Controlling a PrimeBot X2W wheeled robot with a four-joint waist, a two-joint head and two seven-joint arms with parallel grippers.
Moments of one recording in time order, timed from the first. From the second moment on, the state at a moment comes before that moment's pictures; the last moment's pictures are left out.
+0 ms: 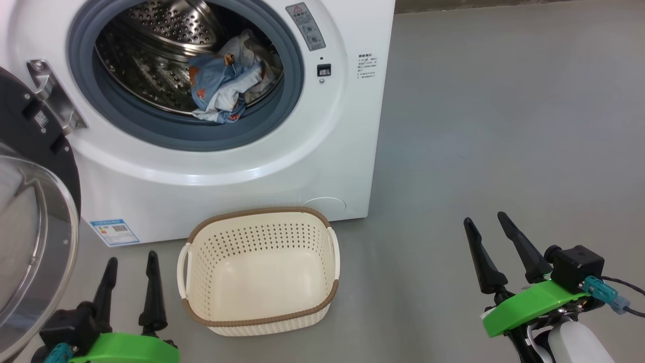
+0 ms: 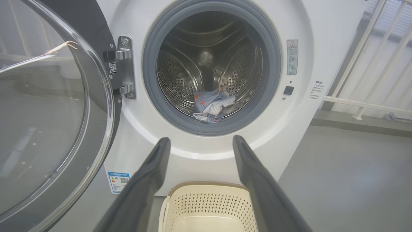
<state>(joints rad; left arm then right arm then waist) -0.08 0.04 0.03 0.20 -0.29 -0.12 -0.26 -0.20 -0.16 0.11 0.30 0.37 0.13 -0.26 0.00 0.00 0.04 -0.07</state>
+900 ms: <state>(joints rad) -0.07 0.04 0.03 0.20 -0.29 -0.12 -0.26 -0.20 -0.16 0.11 0.30 0.37 0.13 -0.26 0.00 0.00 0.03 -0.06</state>
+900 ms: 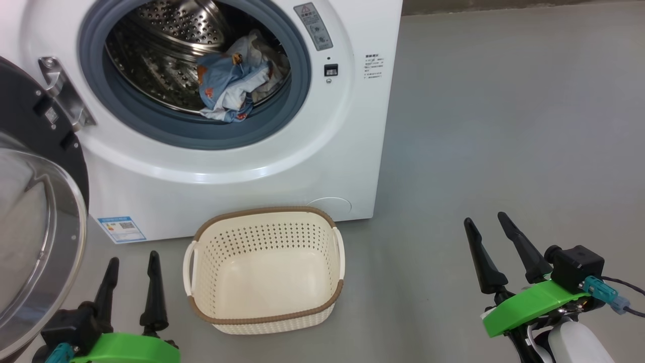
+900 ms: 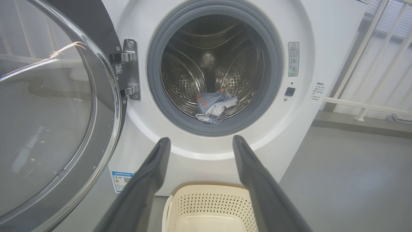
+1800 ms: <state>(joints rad) -0.06 0.04 0.04 0.19 -0.26 -0.08 -0.26 -0.20 -0.16 0.12 0.31 0.37 0.13 -0.26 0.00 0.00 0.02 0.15</state>
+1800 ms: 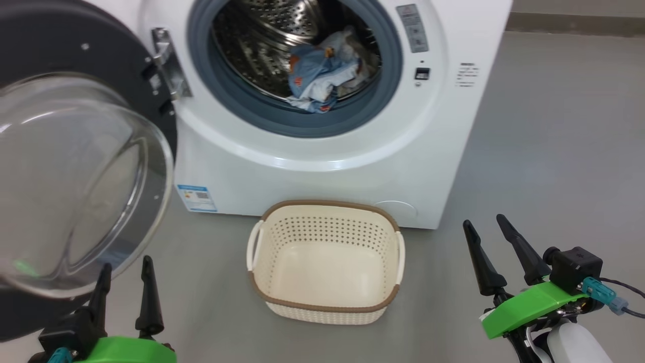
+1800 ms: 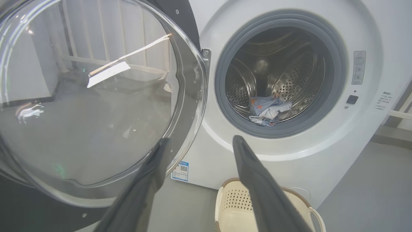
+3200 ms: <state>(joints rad) -0.05 0.04 0.04 0.20 -0.25 -0.06 -0.26 -0.18 -0.16 0.15 0.33 0.38 0.13 -0.26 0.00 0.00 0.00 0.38</state>
